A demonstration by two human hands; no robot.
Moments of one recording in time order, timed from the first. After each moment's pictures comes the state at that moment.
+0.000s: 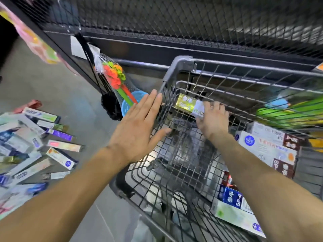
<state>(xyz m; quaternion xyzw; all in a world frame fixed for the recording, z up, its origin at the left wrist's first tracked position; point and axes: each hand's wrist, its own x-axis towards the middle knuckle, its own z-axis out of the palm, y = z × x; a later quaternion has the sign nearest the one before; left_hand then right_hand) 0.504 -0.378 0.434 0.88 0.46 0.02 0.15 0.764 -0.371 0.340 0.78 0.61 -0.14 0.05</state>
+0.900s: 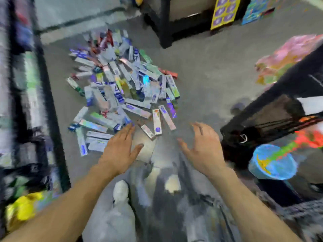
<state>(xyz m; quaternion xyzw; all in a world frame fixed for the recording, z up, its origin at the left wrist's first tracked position) 0.074 -0.671 0.398 0.45 0.87 0.05 0.20 0.269 -0.478 0.427 0.34 0.92 -0.18 -0.04</state>
